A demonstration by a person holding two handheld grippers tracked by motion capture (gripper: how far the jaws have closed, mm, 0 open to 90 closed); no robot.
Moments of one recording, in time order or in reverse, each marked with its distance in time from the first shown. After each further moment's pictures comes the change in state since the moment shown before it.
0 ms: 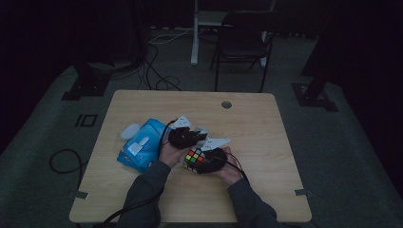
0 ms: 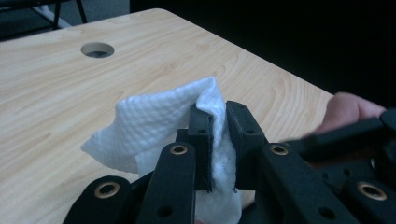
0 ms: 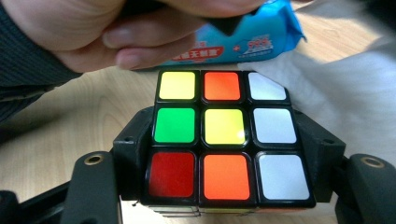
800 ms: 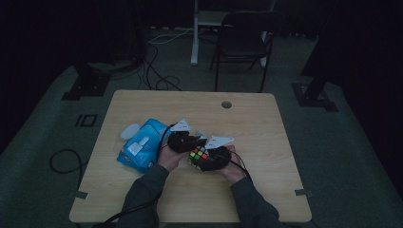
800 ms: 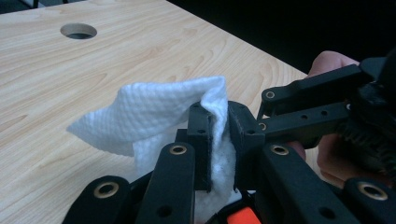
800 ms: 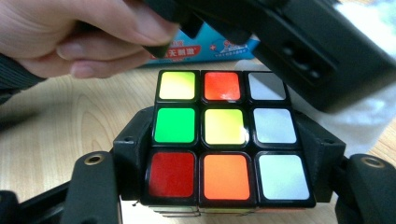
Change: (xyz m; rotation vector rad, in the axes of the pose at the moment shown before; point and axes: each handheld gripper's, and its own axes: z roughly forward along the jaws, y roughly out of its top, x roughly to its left) left arm -0.002 -0.009 -0.002 0.036 -0.043 -0.006; right arm -0.008 -0.002 -0.008 -0.003 -0.053 -0.008
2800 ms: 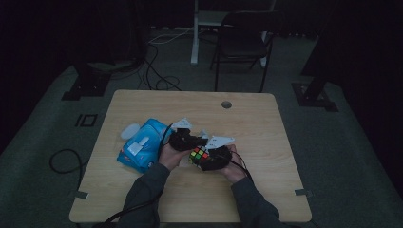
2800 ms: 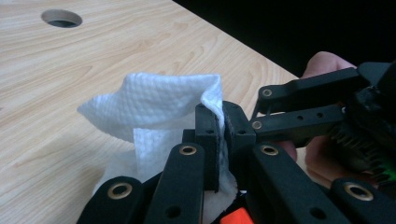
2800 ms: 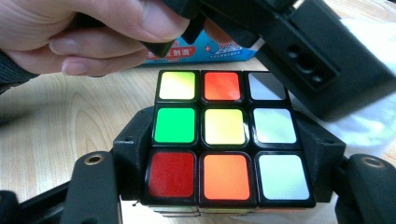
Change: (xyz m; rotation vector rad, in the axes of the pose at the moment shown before) left arm 0.003 0.005 0.004 0.026 -0.047 -0.055; right arm 0.000 0.001 -0.003 -0.003 -0.021 -0.022
